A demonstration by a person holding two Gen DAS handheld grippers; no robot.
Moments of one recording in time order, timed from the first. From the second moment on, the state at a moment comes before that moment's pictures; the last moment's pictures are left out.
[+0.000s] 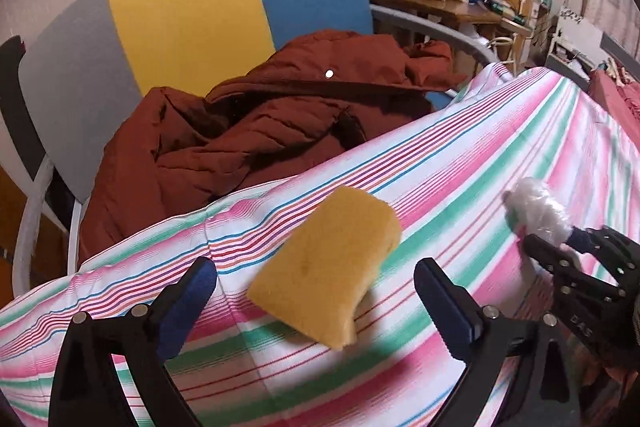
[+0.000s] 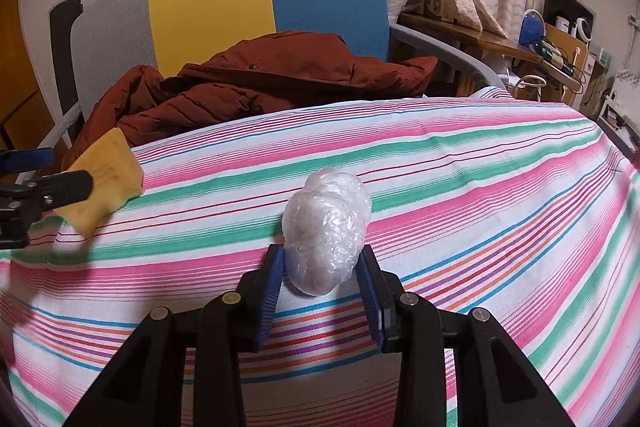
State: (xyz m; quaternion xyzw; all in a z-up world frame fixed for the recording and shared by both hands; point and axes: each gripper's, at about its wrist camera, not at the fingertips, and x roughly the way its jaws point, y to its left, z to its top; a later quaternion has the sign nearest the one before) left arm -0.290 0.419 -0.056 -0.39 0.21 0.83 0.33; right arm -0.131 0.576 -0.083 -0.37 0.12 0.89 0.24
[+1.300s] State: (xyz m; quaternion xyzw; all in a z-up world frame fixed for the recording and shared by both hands) left arm -0.115 0.273 -0.016 -0.38 -0.02 0.88 0.30; right arm -0.071 0.496 -0.048 -0.30 0.04 0.92 0.26
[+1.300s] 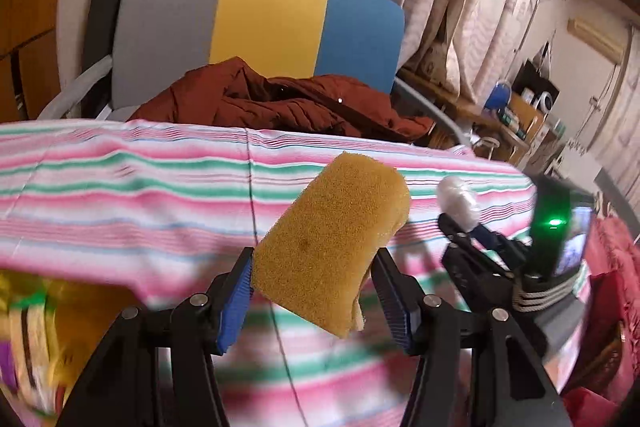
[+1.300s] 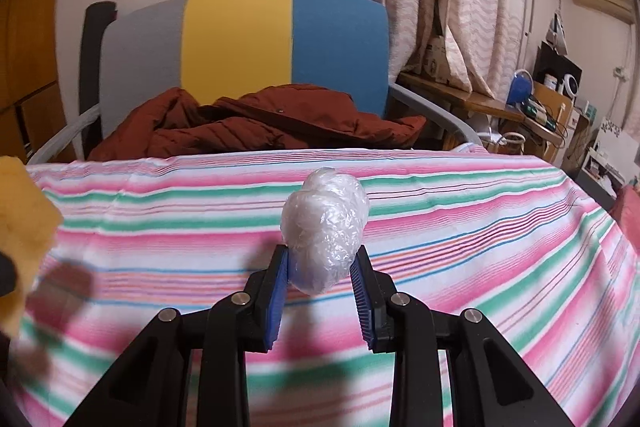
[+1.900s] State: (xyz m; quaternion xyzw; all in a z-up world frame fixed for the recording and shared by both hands) left arm -0.018 0.112 0.016 -0.31 -0.06 0.92 0.24; right arm 0.006 0.371 -0.012 -0.29 0.11 0.95 0.10
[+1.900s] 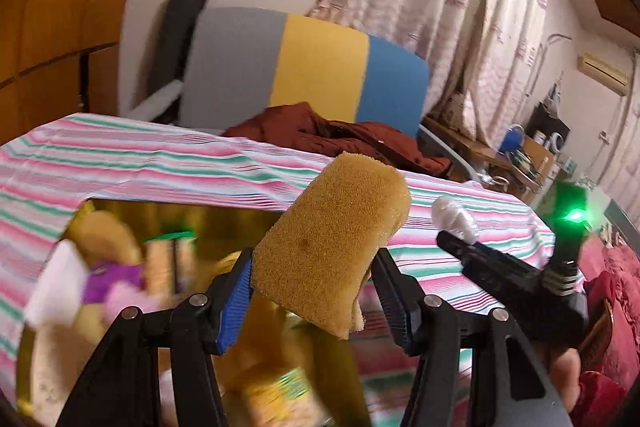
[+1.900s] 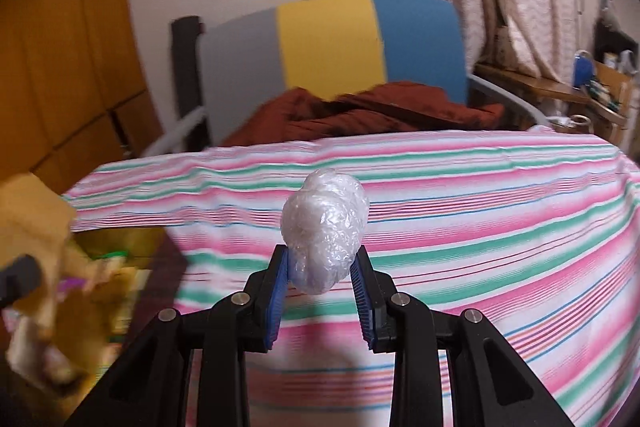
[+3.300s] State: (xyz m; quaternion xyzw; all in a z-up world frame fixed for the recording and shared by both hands) left arm -0.042 0.037 -0.011 -0.37 -0.06 0.91 0.17; right arm 0.065 0.180 -0.035 -0.39 0.11 0.90 -0.18
